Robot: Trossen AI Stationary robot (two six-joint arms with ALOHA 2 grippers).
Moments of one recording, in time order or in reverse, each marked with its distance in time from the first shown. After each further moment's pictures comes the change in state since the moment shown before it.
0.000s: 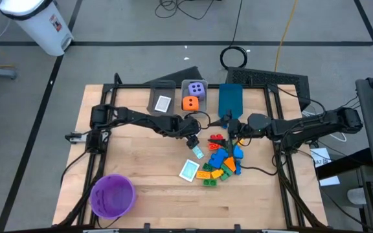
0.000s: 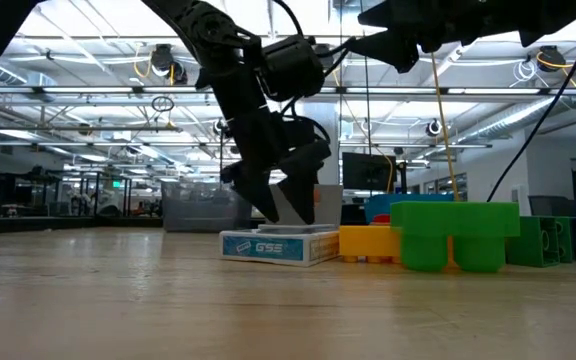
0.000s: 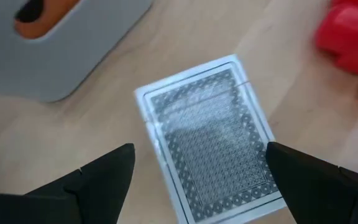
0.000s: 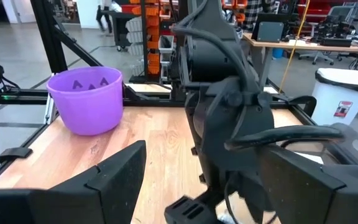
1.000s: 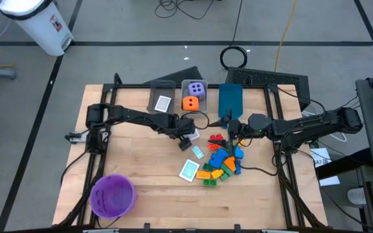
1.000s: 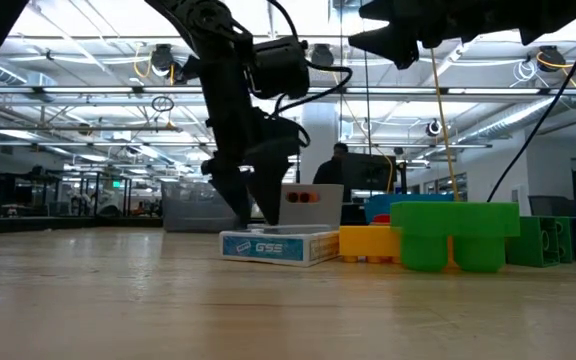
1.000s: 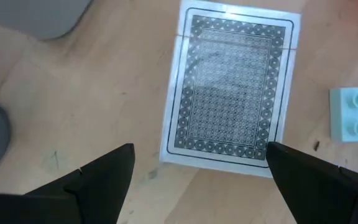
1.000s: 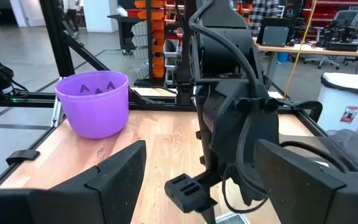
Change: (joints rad) left arm 0.001 -0.066 -0.002 -0.280 0.110 0.054; right arm 0.001 -0.002 0.001 0.006 -0.010 0.000
